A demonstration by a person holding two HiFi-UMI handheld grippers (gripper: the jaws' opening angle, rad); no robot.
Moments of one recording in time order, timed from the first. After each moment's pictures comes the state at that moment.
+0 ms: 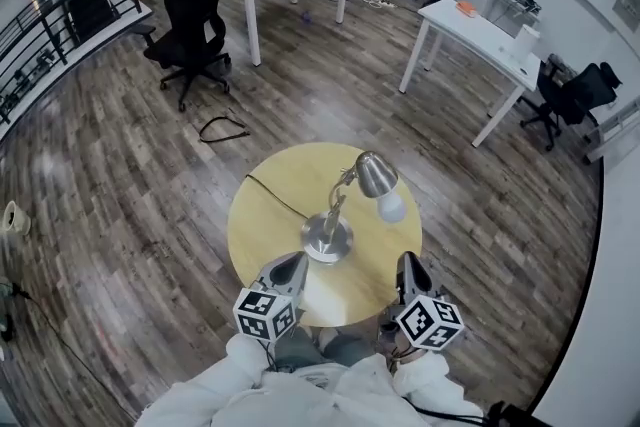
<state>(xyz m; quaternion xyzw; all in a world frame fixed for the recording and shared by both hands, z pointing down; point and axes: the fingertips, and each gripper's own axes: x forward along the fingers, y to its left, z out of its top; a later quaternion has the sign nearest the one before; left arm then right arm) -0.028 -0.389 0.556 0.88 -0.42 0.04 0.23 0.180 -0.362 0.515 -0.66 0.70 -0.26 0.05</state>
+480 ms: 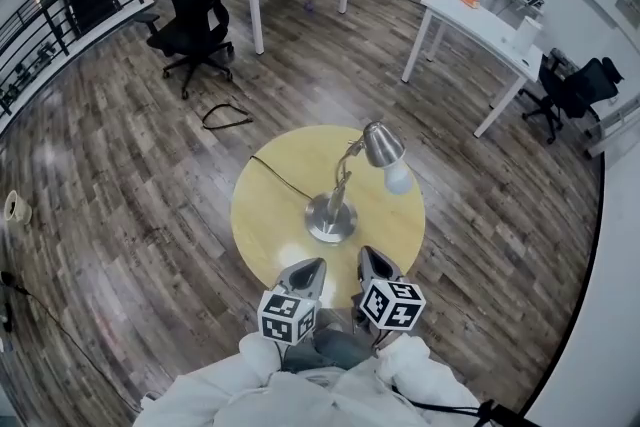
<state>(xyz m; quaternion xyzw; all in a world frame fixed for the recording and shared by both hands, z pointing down) 0.000 -0.326 0.585 0.88 -0.40 0.10 0.24 0.091 -0.348 0.582 -0.60 0.74 -0.30 -0.05</state>
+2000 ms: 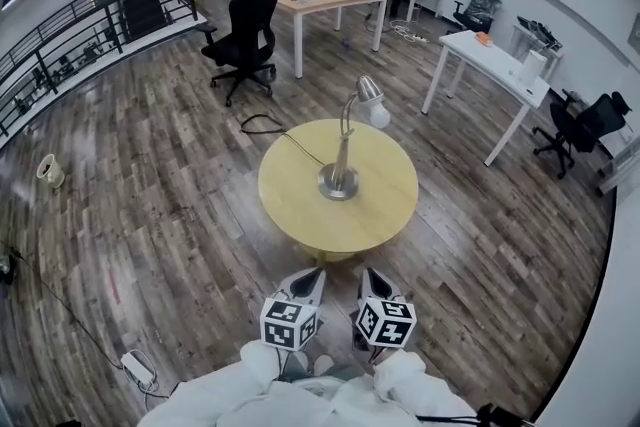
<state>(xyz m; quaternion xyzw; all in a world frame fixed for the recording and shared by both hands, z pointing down) 0.010 -0.055 0.537 0.85 -0.49 0.08 0.21 0.110 -0.070 0.554 -0.57 0.78 -0.25 -0.09</state>
